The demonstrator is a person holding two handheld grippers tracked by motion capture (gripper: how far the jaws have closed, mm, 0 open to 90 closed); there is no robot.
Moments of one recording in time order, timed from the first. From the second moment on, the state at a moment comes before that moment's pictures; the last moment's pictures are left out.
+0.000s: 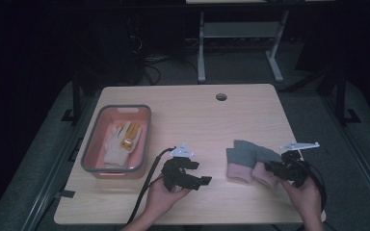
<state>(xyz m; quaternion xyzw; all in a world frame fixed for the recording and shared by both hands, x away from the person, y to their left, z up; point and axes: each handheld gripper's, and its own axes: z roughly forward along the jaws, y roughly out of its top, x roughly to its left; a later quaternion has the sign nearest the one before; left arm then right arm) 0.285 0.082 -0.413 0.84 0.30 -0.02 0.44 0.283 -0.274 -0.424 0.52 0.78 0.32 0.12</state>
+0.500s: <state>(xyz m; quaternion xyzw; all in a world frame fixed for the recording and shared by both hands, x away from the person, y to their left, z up) 0.286 0.083 -0.414 0.84 0.31 -0.02 0.45 0.298 -0.238 -0.415 0.48 0.81 0.32 0.10</state>
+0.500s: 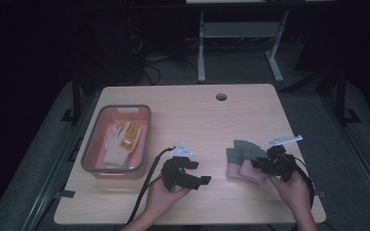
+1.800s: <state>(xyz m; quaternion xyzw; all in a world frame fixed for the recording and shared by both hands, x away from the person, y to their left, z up) 0.285 0.071 -0.424 0.85 0.30 -0.04 0.44 0.328 -0.209 -0.438 0.46 0.82 0.33 0.07</state>
